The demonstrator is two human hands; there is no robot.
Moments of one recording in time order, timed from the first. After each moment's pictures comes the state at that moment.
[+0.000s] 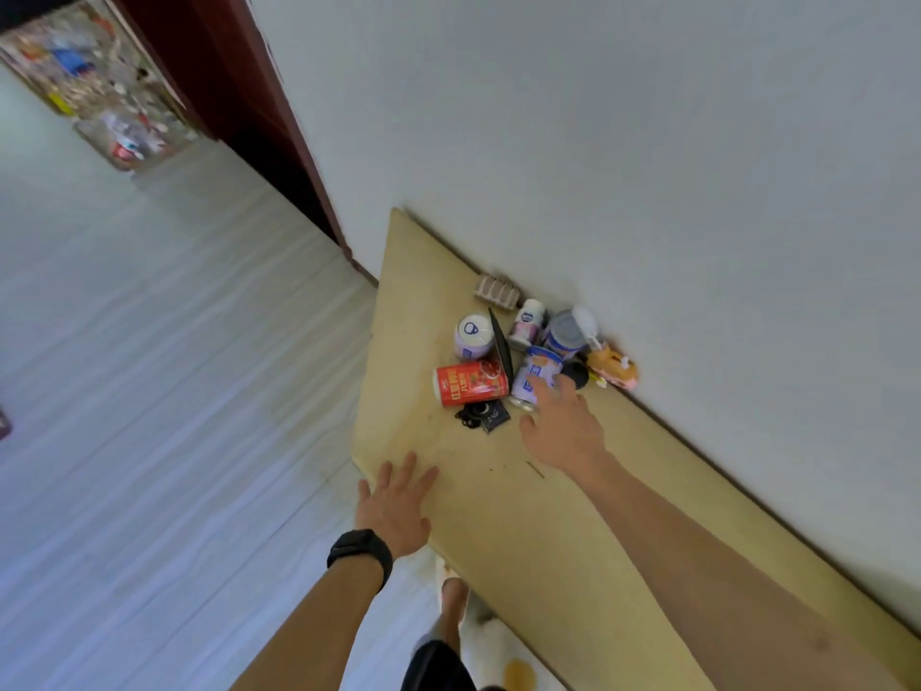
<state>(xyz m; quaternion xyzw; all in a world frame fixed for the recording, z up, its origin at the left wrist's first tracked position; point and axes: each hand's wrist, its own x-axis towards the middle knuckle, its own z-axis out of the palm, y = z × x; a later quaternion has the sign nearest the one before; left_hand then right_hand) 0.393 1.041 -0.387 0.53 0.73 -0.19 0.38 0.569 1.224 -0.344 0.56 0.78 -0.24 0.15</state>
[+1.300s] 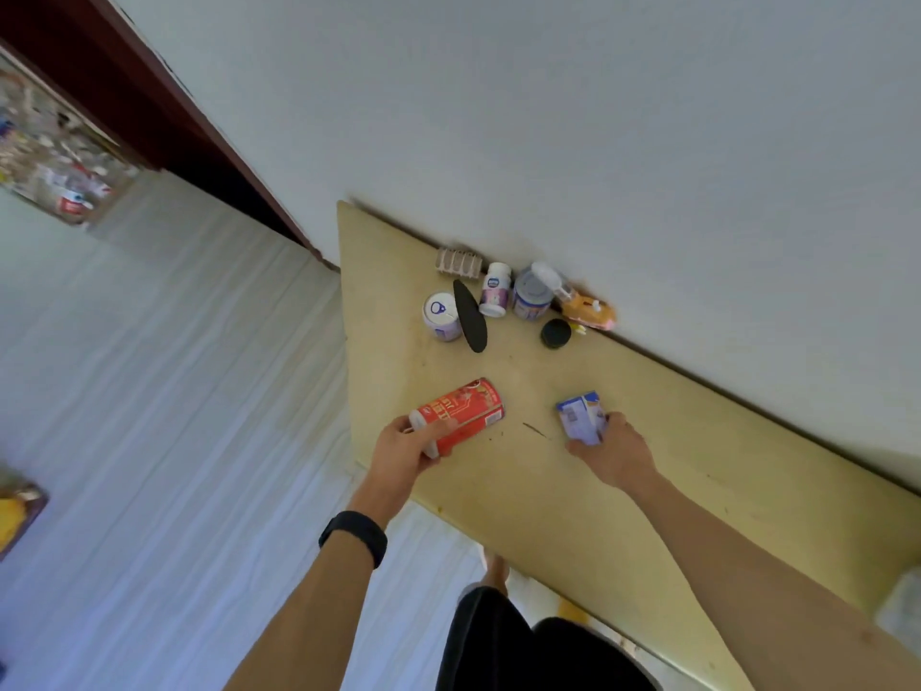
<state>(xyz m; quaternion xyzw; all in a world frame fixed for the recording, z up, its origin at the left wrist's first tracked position) 0.390 1.096 -0.339 0.08 0.69 0.37 0.62 0.671 1.171 -0.384 0.74 0.52 -0.42 0.08</state>
